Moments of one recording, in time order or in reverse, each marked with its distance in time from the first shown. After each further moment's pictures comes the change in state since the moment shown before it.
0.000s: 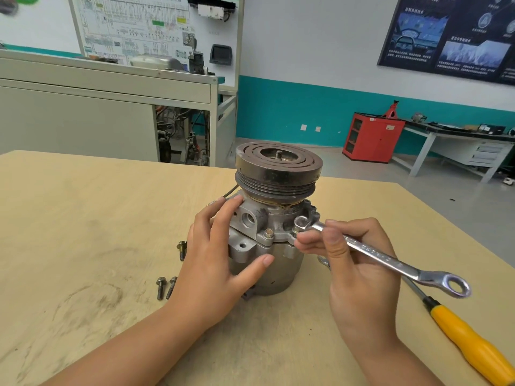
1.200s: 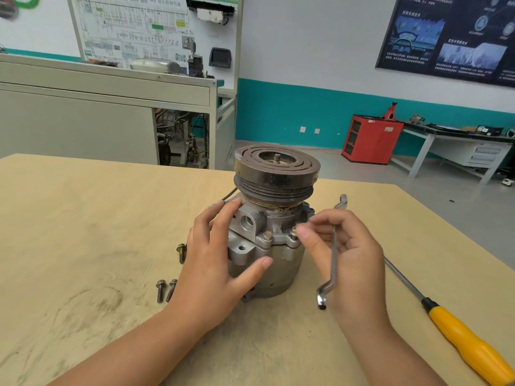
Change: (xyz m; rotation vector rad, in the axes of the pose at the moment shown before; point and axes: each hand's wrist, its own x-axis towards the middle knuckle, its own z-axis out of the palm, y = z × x) left_hand 0.000 0.000 0.001 -0.005 -0.004 0.003; right_hand 0.012 0.000 -0.001 -0.235 -0.039 0.180
